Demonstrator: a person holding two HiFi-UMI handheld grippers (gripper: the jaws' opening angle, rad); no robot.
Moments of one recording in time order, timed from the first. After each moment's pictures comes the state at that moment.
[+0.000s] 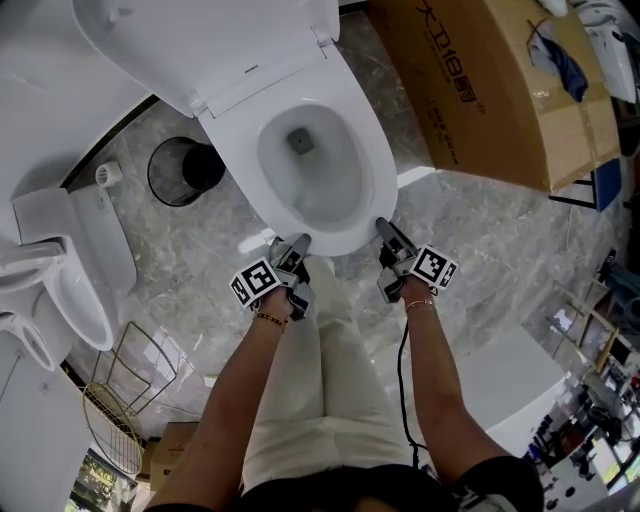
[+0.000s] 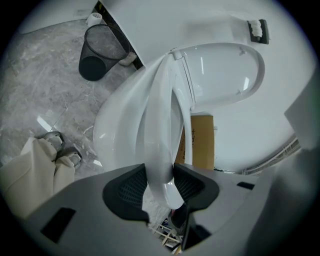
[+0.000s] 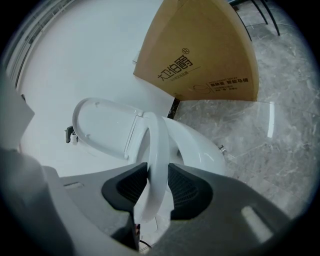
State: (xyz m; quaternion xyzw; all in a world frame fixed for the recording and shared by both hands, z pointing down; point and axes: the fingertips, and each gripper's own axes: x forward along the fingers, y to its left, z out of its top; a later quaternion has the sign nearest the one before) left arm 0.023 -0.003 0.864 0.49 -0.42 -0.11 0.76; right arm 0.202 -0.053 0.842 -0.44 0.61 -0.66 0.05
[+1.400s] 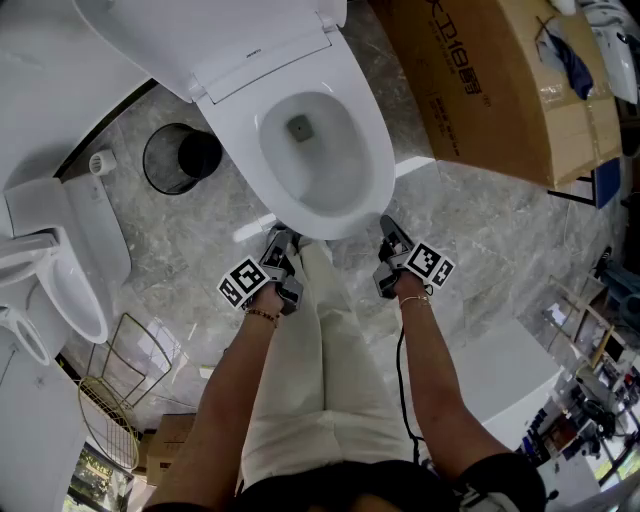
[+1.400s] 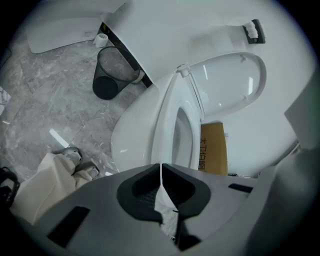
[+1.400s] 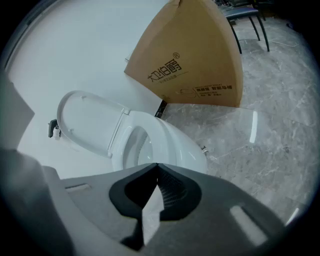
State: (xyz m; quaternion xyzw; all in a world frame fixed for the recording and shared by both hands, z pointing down) left arm -0.030 0.018 0.884 0.46 -0.50 -0.09 0.73; right arm 0.211 -0.031 0.867 -0.50 0.57 -0.65 0.00
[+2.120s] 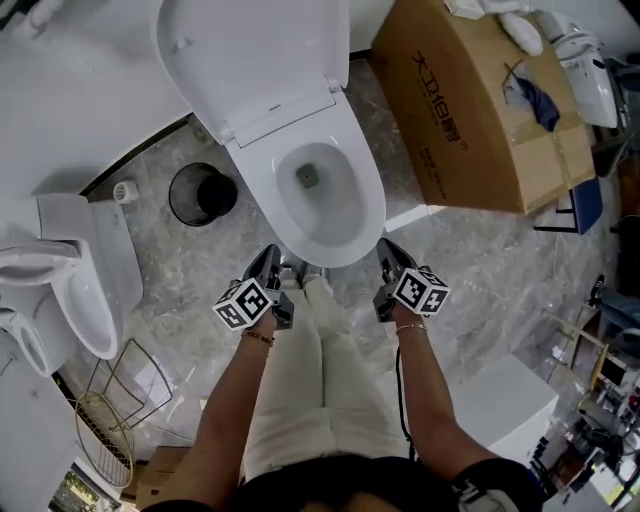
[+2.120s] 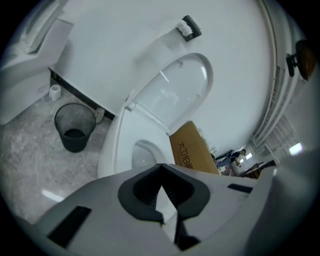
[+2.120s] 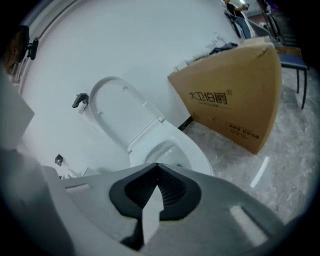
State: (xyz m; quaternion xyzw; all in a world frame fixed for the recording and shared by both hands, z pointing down) left arm -0.075 -0.040 0.754 0.63 -0.55 -0.03 0.54; right arm 0.175 -0.065 0.741 -0.49 0.71 -0.50 -0.08
